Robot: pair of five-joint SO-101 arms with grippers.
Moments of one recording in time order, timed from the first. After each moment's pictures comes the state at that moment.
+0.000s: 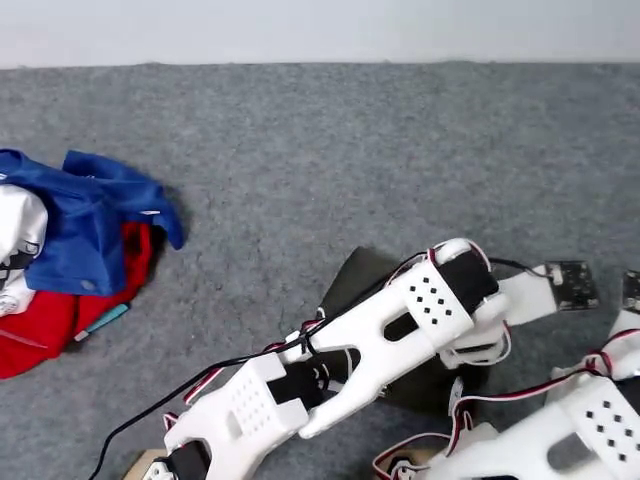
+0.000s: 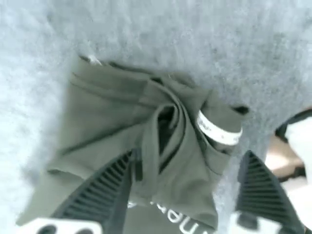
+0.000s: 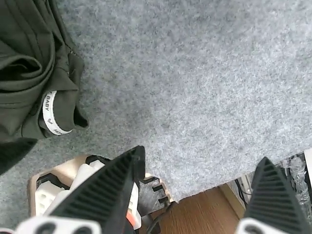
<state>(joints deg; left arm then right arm) 56.8 40.2 -50.2 99.5 -13.3 56.4 -52.0 38.2 100.5 36.8</state>
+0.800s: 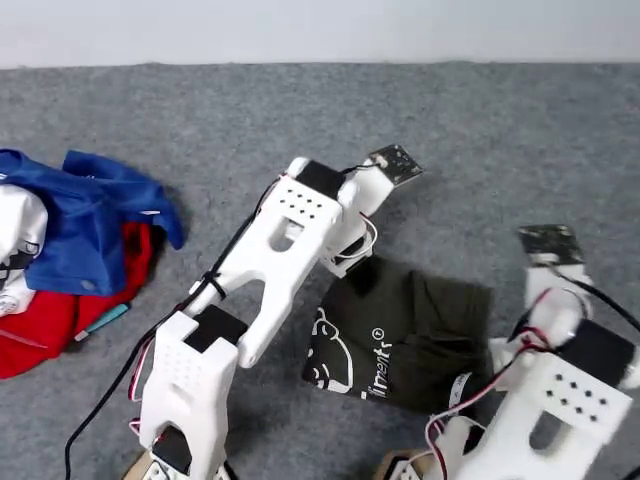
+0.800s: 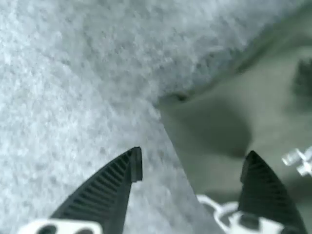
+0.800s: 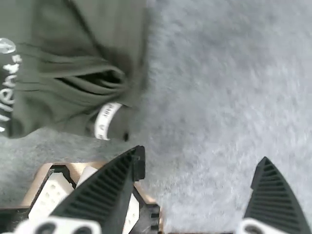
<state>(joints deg) 26.8 31.4 -19.1 84.4 -13.1 27.3 -52.0 38.5 100.5 34.0</state>
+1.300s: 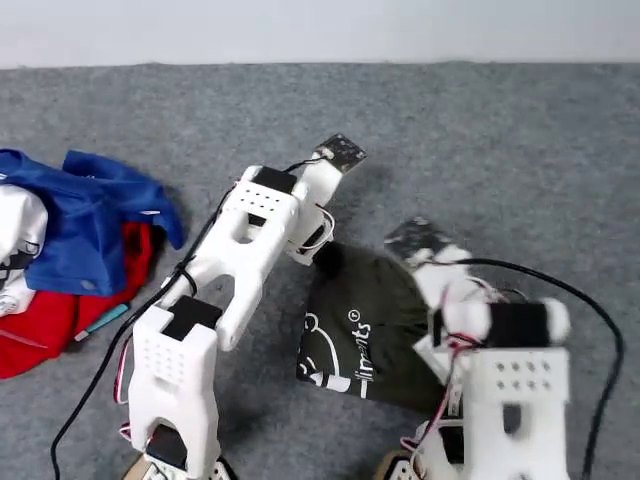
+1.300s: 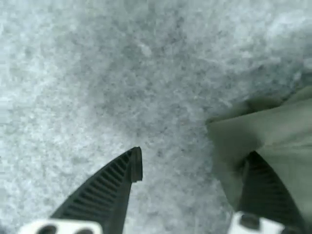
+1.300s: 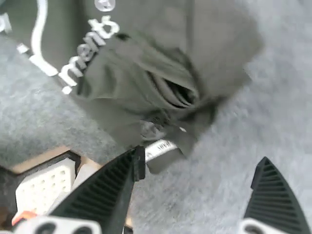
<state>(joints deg) 17.3 31.4 -8.2 70.9 -13.1 -5.2 -48.1 38.5 98.9 36.1</state>
